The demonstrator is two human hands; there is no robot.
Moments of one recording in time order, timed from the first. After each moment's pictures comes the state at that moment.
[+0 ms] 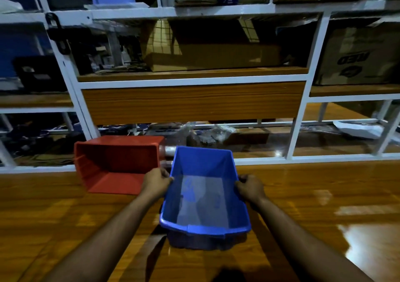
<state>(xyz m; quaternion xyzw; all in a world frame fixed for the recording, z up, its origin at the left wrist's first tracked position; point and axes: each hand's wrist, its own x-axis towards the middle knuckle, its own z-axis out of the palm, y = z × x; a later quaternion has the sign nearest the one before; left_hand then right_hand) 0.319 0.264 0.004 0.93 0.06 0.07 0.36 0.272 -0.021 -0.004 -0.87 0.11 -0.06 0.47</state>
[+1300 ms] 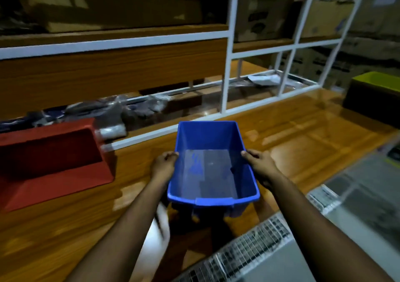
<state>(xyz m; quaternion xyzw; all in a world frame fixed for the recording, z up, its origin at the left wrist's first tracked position) 0.279 0.146 -0.035 0.79 -0.05 -0.10 0.60 0.142 -0.102 -0.041 -0.68 0.26 -0.17 0.67</state>
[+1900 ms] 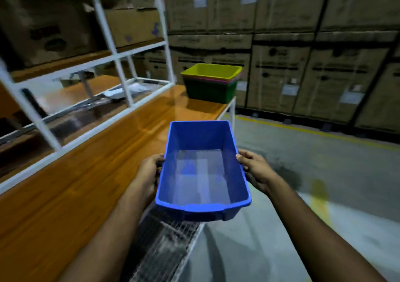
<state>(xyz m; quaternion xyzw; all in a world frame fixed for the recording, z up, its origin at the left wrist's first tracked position) 0.019 -0.260 -0.011 0.67 -0.18 -0.41 0.59 -0.240 -0.394 -0.041 -0.50 0.38 -0.33 0.70</state>
